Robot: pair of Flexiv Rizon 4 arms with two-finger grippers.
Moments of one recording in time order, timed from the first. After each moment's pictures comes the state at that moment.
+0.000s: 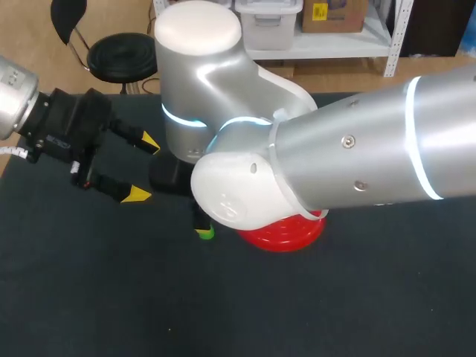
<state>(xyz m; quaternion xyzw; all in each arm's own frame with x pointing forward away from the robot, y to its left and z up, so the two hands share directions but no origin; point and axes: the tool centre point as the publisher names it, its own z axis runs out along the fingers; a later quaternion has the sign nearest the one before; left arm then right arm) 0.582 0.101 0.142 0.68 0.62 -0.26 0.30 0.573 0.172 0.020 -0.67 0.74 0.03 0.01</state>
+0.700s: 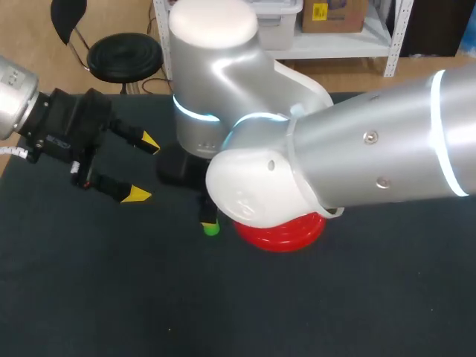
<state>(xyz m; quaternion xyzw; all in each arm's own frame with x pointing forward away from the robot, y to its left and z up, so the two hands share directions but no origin) 0.582 0.101 0.142 0.68 0.62 -0.26 0.30 0.578 0.159 0.035 -0.66 0.75 0.03 0.03</state>
